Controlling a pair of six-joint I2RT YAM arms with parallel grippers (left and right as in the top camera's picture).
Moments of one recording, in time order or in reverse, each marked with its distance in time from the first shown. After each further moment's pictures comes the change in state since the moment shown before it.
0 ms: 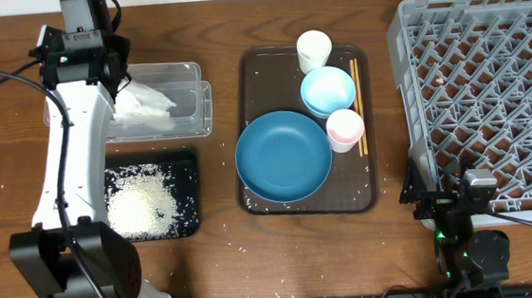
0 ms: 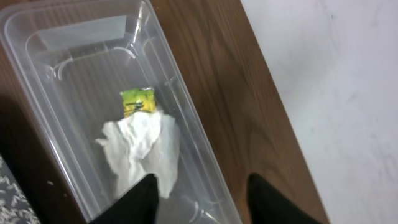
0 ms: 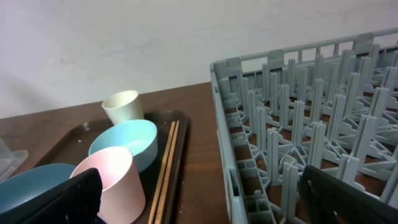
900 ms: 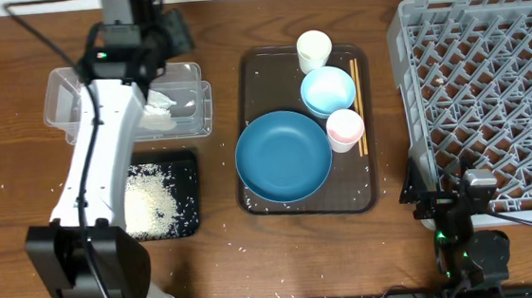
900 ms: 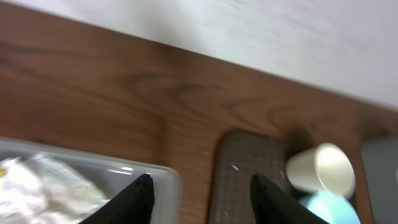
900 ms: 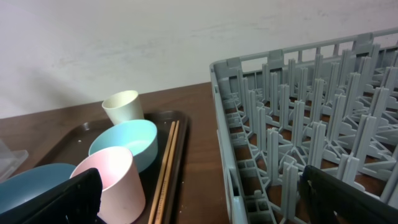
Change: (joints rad) left arm -0.162 0.003 0.000 0.180 0.376 0.769; right arm 0.000 0.000 0.000 0.000 0.000 0.000
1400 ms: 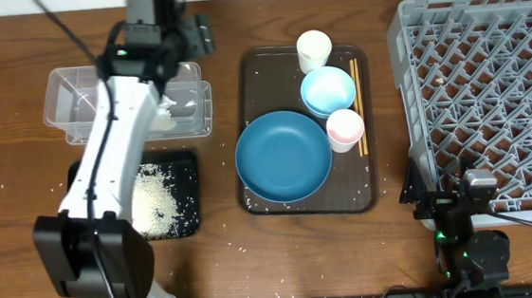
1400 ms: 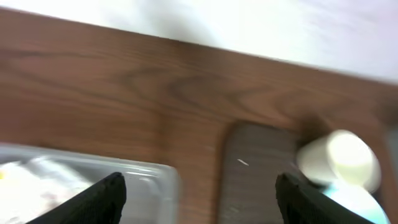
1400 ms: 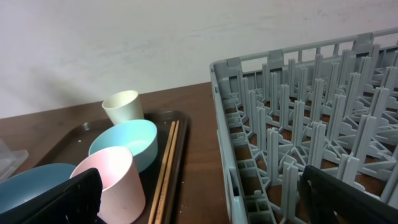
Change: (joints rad) left arm -0.002 0.020 0.000 0.000 -0.115 -0.009; right arm 0.000 0.000 0.000 0.000 0.000 0.000
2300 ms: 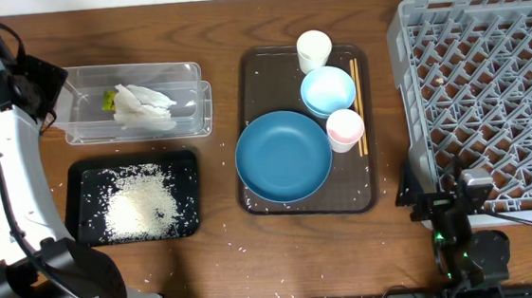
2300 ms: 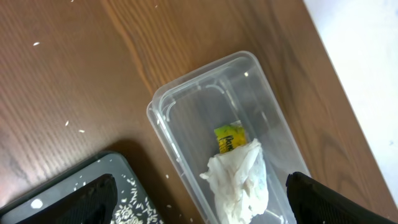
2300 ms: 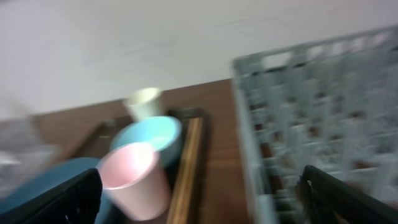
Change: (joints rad) left arm 0.500 -0.084 -0.001 -0.333 -0.073 -0.393; right arm 0.000 0.000 0.000 0.008 -0.105 0.064
